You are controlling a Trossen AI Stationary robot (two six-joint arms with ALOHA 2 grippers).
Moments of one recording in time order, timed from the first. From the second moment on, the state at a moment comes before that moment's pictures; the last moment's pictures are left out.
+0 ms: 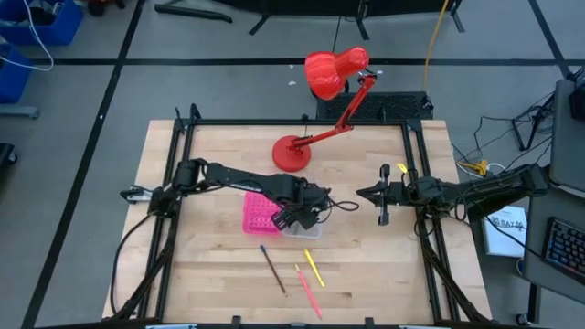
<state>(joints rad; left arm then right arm) -0.04 2.17 1.78 -0.92 -0.05 0.91 0.09 0.53 0.02 0.53 0.18 -0.12</state>
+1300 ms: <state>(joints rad) 0.04 2.23 1.78 -0.93 0.00 0.92 0.09 0.53 0.02 0.56 0.19 -0.14</state>
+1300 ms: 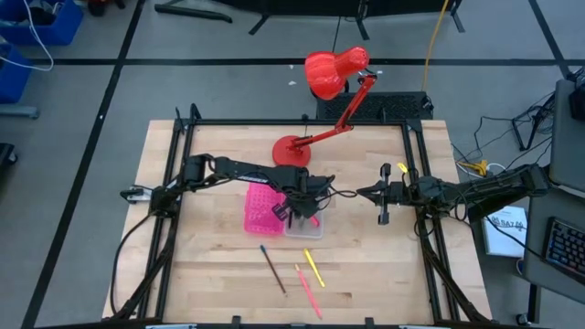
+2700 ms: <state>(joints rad) 0.05 2.31 2.08 -0.93 0.19 0.78 0.09 0.53 0.02 0.64 0.18 -0.17</state>
